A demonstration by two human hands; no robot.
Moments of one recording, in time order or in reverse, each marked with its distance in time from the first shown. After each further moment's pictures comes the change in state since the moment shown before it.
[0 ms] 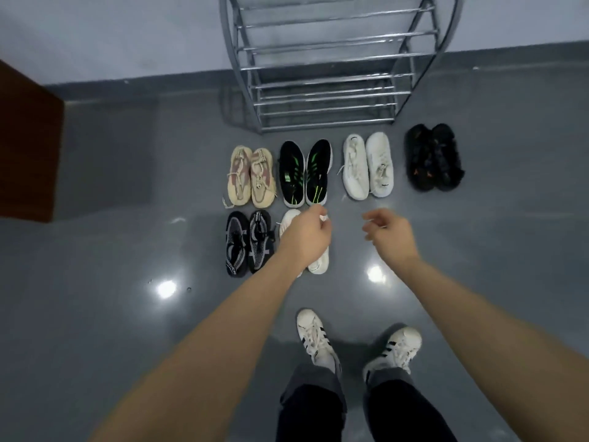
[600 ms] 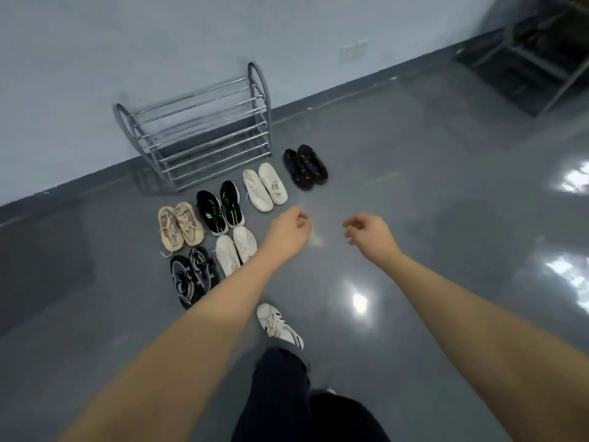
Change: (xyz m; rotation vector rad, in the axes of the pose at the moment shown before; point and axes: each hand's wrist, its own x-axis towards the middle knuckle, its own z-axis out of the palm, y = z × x) left_hand -0.266 0.132 0.077 0.043 -0.125 0.323; right_hand -0.306 0.055 -0.168 -0.017 0.304 0.012
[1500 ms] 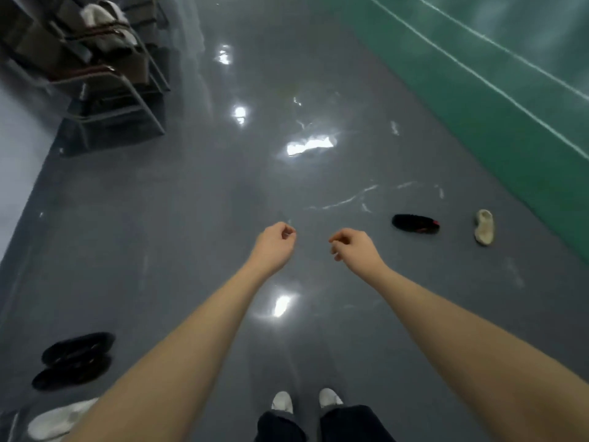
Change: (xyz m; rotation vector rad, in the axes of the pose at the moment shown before) left_hand -0.173 0.225 0.278 0.452 -0.986 0.743; right_hand -0.319 0.185 -0.170 0.542 1.054 0.594
